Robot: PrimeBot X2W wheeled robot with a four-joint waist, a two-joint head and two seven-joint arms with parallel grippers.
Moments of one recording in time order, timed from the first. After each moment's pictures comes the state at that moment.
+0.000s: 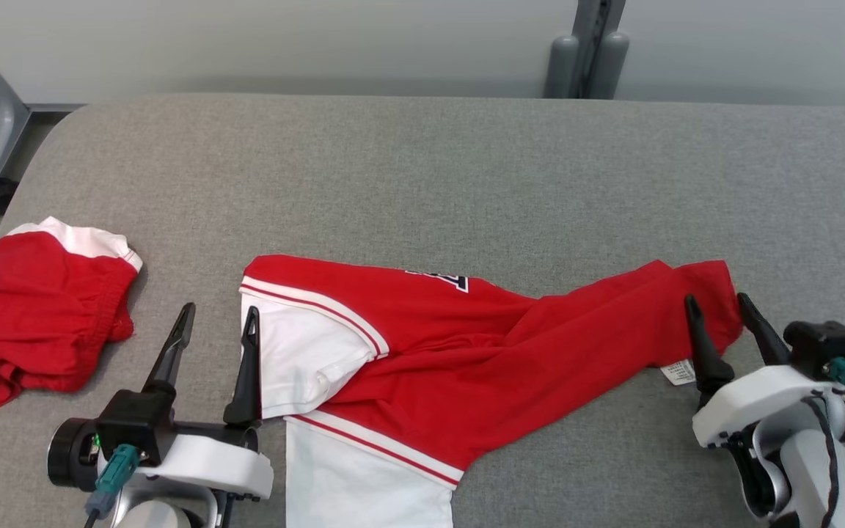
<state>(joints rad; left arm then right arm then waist) -0.13 0.29 -0.38 0.08 -0.41 0.25 -0.26 -0.42 -0.15 0.15 0.73 0.34 0.13 -0.26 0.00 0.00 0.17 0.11</state>
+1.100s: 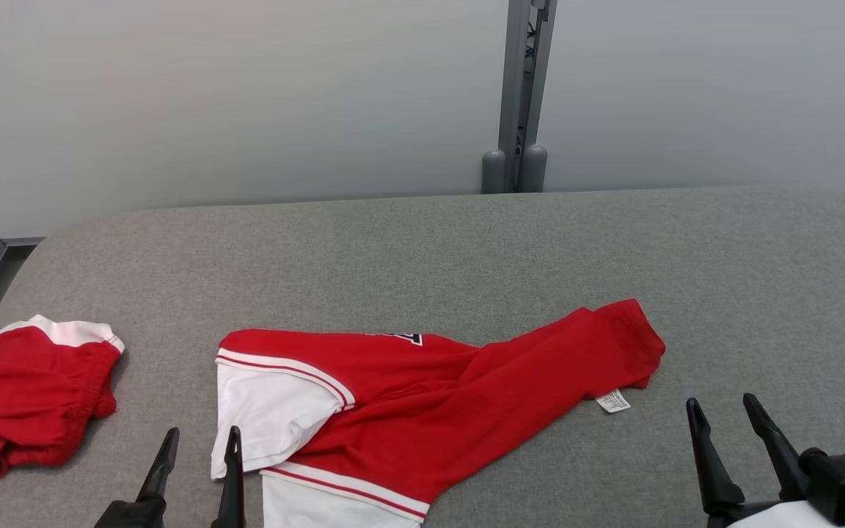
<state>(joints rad) 0.15 0.31 -0.35 0.02 -0.43 0.33 -0.24 0.11 -0.06 0.01 0.08 0.19 0.13 -0.14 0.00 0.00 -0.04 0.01</state>
